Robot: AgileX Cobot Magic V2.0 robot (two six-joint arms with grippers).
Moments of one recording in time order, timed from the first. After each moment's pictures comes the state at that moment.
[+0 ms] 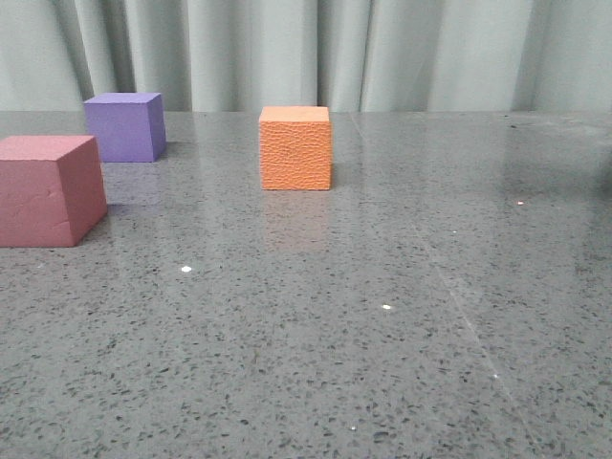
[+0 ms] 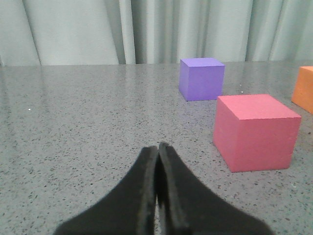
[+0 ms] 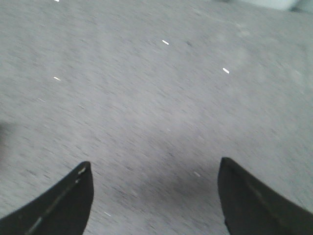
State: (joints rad) left arm -0.12 0.00 -0.01 0.17 0.13 -0.18; right arm 0.46 1.35 -1.38 -0.56 0.97 0.60
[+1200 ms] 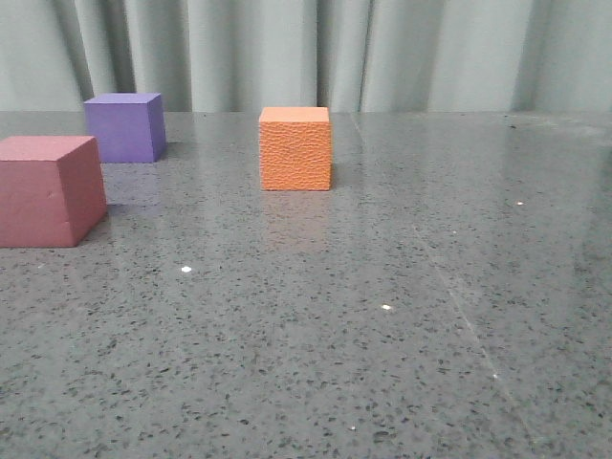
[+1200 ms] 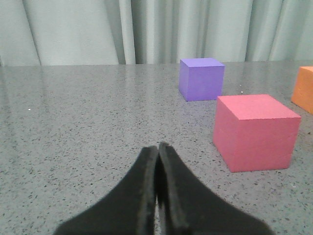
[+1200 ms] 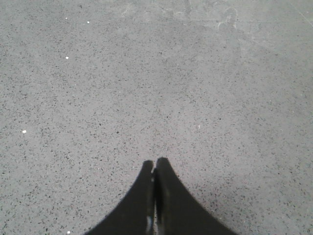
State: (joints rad) left arm -0.12 0.00 -0.01 0.17 0.13 -0.18; right arm 0.26 0.54 -0.73 -0.57 0.92 0.60
